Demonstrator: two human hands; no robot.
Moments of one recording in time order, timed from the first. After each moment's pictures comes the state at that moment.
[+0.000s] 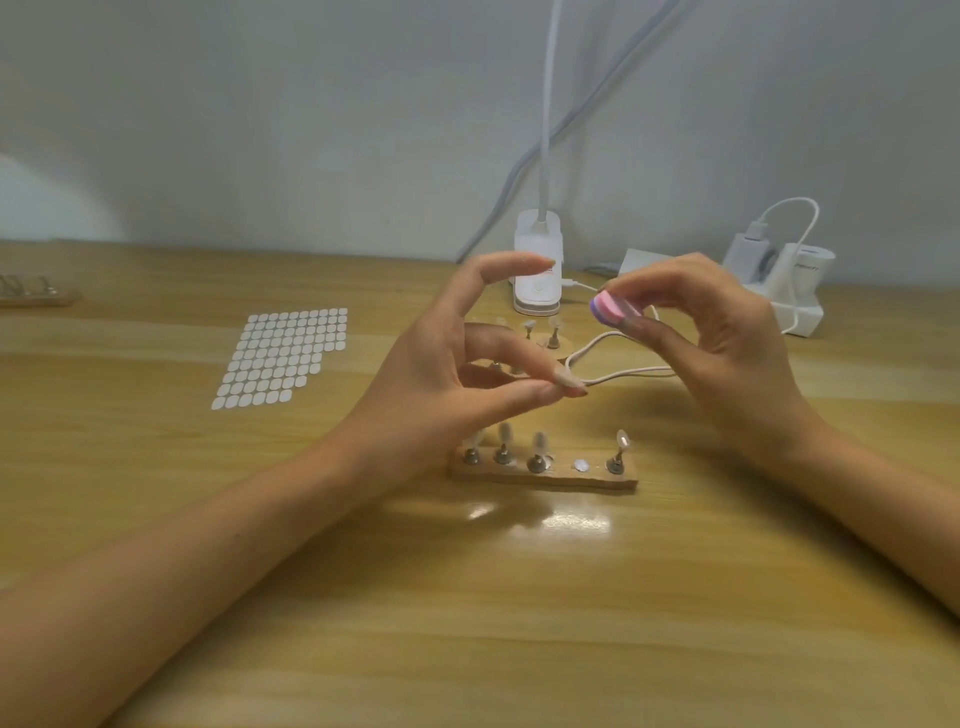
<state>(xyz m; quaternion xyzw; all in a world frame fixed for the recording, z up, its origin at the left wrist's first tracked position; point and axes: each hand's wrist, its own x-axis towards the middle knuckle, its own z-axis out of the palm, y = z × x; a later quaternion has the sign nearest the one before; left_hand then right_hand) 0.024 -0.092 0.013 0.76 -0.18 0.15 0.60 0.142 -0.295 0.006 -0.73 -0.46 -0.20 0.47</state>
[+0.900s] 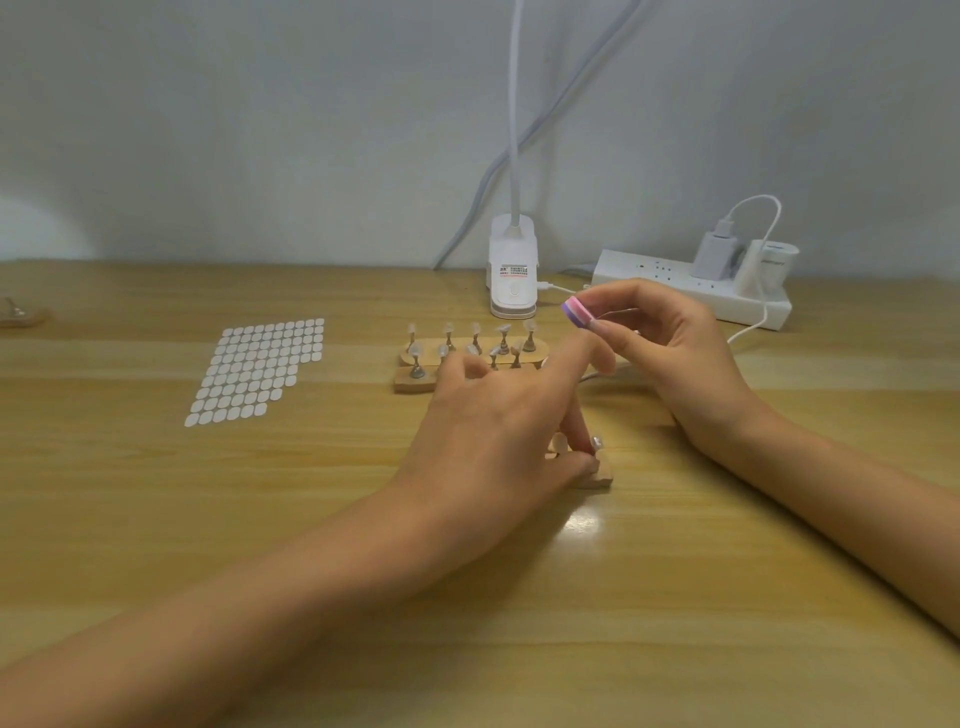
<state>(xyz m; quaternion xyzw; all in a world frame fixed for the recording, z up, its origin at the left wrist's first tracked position) 0.020 -0.142 0.013 0.95 -0.13 0.16 0.23 0.148 -0.292 -0.004 -0.70 -0.34 -0.04 0.62</state>
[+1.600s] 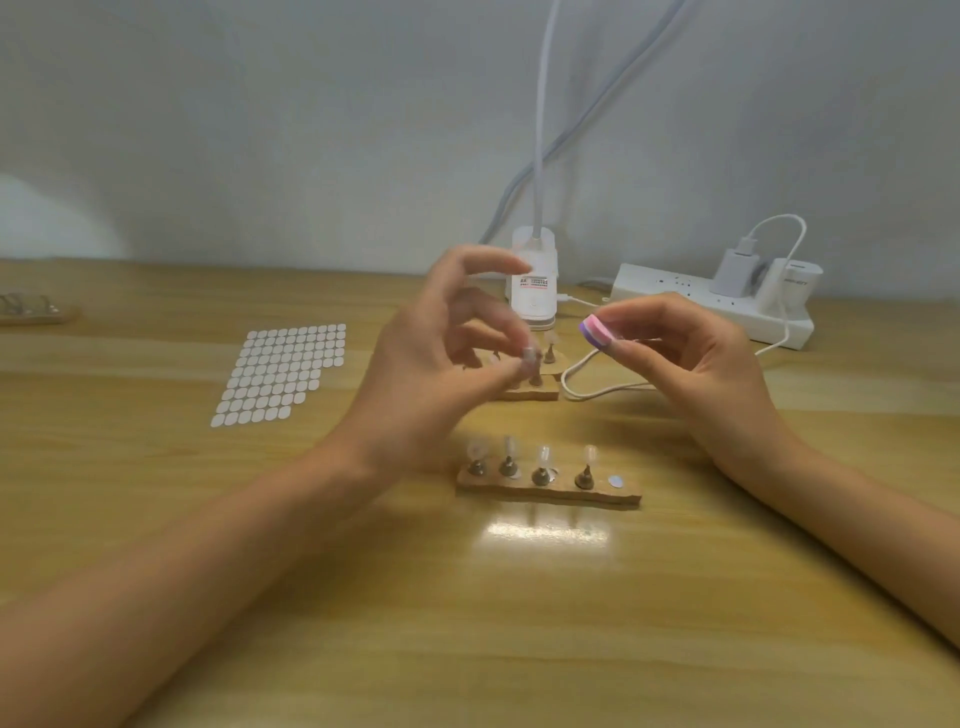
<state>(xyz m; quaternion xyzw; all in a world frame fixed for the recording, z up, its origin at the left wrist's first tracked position) 0.034 -0.091 0.022 0.78 -0.11 0.23 0.57 0.137 -0.291 0.002 -0.71 -0.38 -0.09 0.59</state>
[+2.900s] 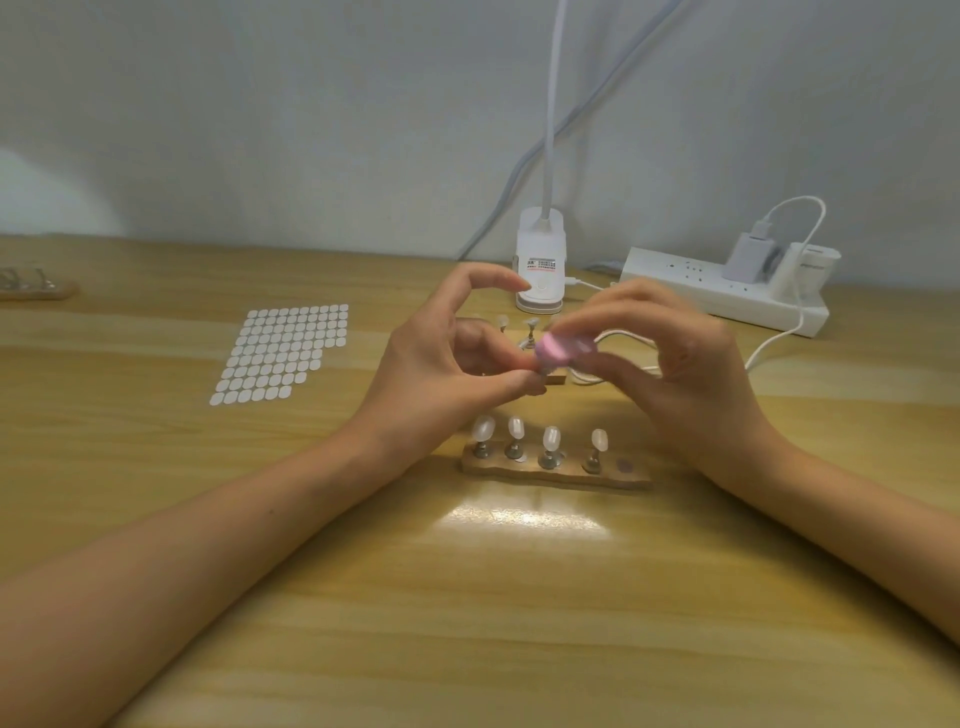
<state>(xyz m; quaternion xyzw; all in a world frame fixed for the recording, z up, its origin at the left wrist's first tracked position) 0.046 -0.082 -0.008 0.76 -0.11 0.19 0.61 0.125 -0.275 -0.001 -0.71 -0.51 -0.20 0.43</state>
